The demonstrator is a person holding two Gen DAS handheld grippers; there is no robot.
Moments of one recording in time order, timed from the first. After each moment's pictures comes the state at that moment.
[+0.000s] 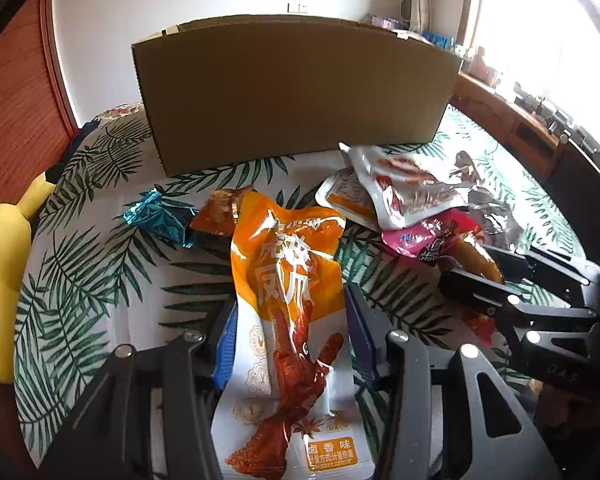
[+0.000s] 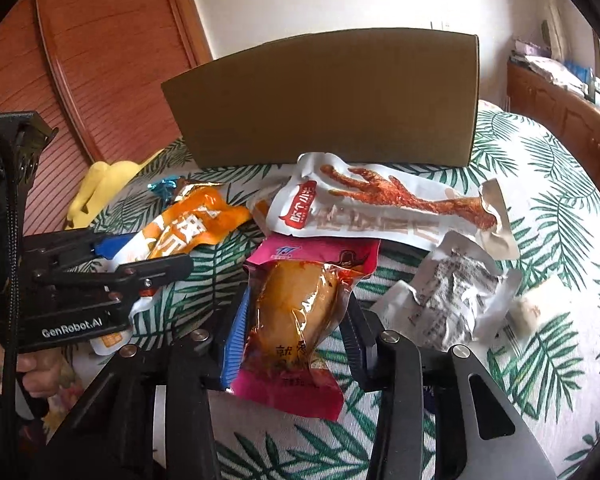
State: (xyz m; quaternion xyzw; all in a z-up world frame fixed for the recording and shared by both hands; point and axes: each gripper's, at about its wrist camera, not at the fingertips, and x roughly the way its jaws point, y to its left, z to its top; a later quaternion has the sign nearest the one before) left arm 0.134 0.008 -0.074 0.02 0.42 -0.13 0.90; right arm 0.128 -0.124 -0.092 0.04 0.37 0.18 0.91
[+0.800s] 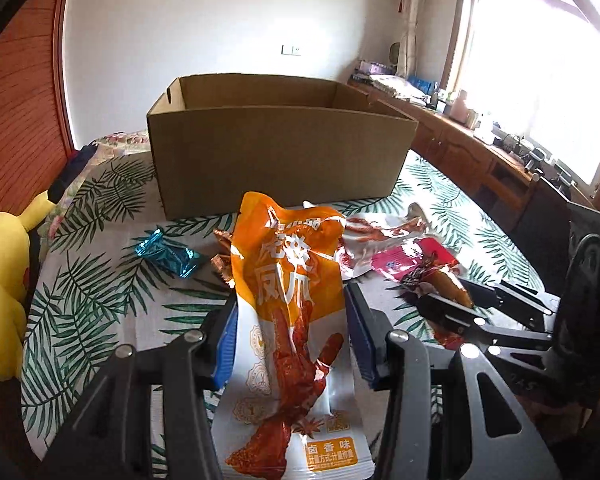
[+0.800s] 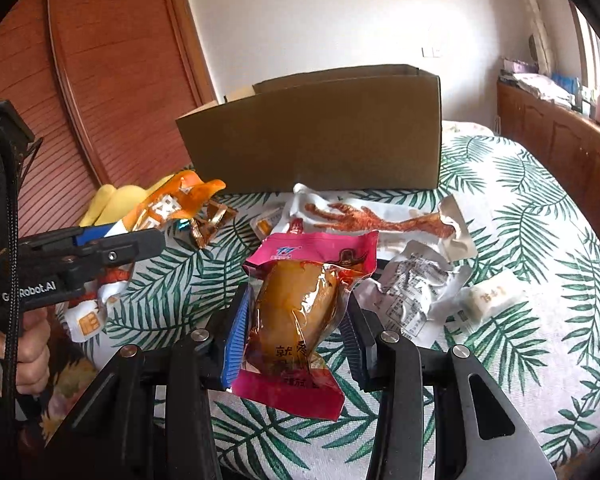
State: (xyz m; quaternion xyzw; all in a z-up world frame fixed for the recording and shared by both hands) left arm 0.099 0.008 -0.027 -0.02 0.35 -0.16 0.92; right arm 0.097 -0.144 -0.073 0.05 0.32 0.17 0.93
